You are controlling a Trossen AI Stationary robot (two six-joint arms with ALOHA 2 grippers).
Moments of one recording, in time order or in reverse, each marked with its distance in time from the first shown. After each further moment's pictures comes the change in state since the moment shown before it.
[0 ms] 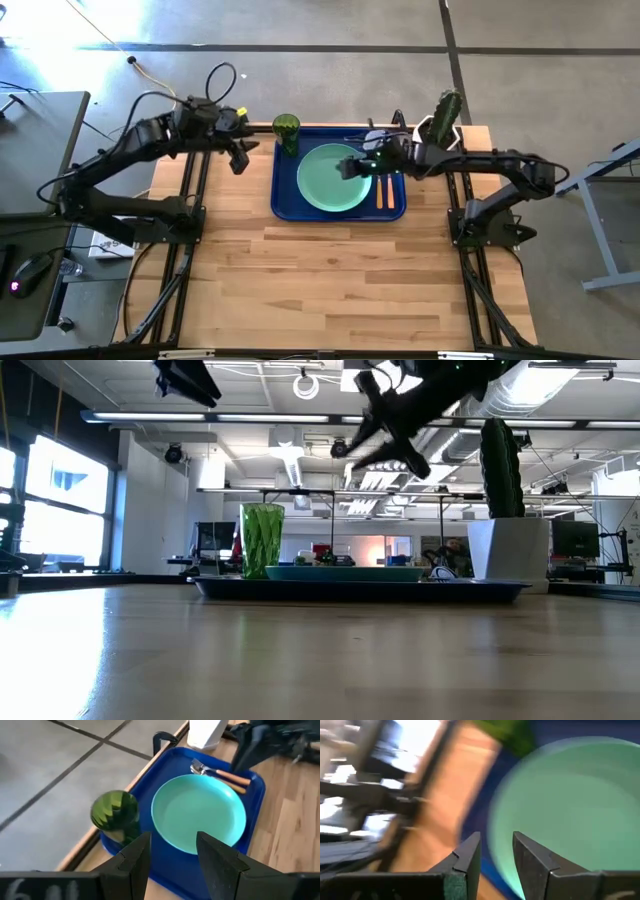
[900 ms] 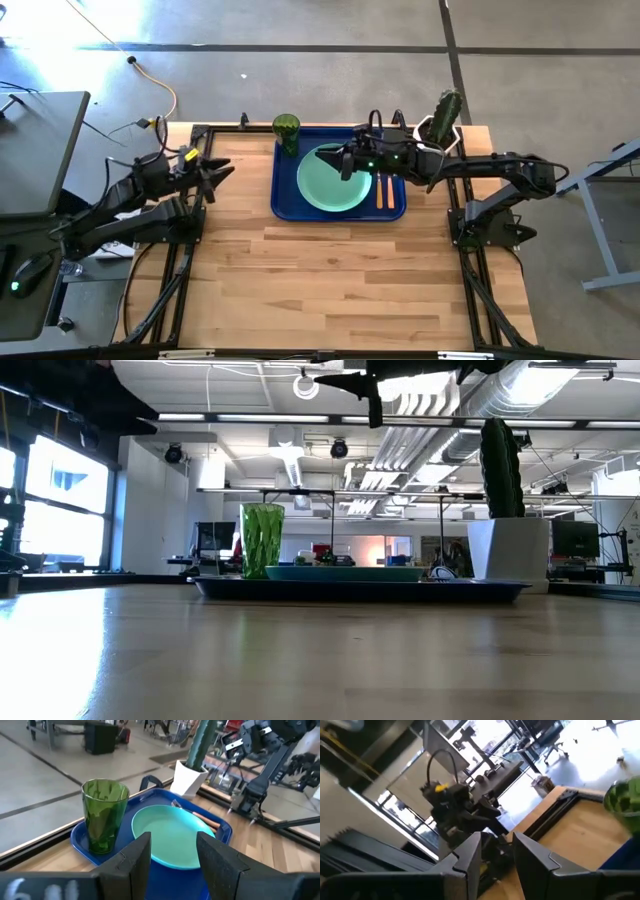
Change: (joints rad) left arm -0.004 -0.818 -0.775 0.383 0.047 -0.251; right arm 0.097 0.000 0.000 0.620 -0.006 -0.179
